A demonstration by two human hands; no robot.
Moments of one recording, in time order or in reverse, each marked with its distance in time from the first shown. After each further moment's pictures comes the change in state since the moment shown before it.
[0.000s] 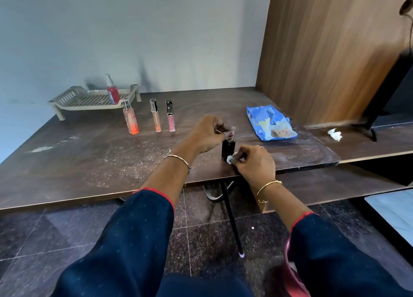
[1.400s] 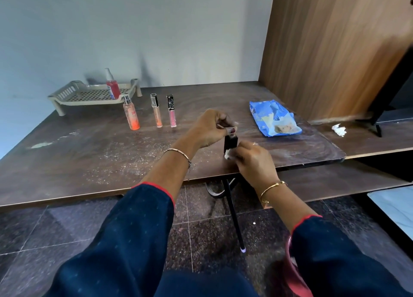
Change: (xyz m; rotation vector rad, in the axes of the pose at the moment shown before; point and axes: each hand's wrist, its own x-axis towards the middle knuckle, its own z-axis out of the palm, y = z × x) left_hand 0.003 -0.002 -0.003 -0.037 -0.036 -0.010; right_hand -0.003 0.004 0.009 -0.002 0.169 -0.510
